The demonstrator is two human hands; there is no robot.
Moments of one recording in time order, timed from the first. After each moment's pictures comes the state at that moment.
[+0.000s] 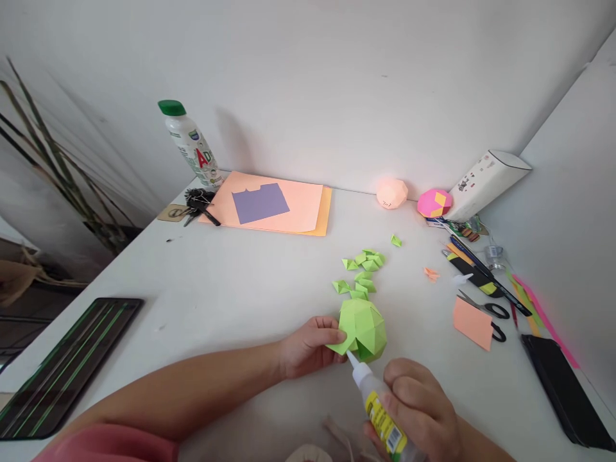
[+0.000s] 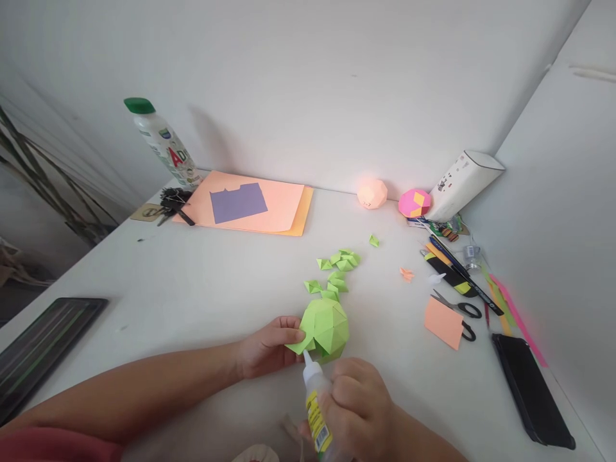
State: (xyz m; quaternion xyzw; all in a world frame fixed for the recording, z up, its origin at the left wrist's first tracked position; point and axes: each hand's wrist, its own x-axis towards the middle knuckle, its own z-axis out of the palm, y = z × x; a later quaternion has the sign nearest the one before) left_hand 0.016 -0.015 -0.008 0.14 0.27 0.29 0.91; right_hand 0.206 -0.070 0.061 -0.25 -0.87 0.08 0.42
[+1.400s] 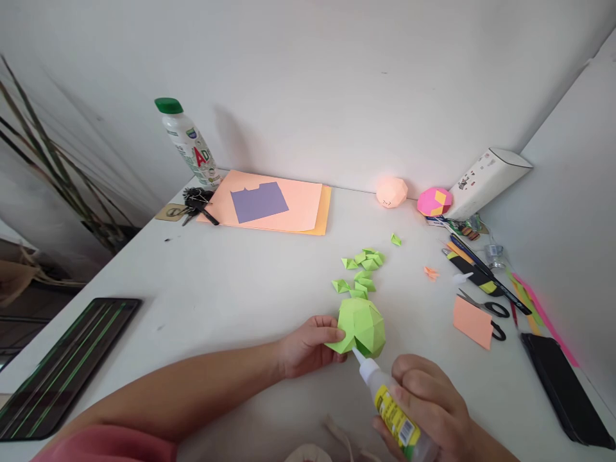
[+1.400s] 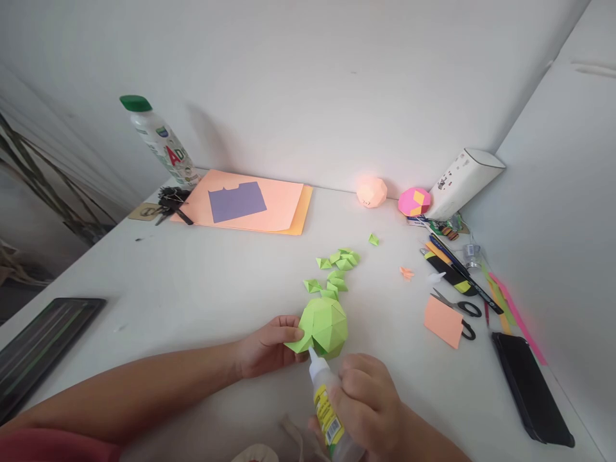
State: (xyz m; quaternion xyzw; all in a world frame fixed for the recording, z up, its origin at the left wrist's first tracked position) left_hand 0.016 -0.014 -0.005 0.15 0.27 0.29 0.91; right_hand 0.210 -0.070 0.063 -0.26 -0.86 0.10 0.42
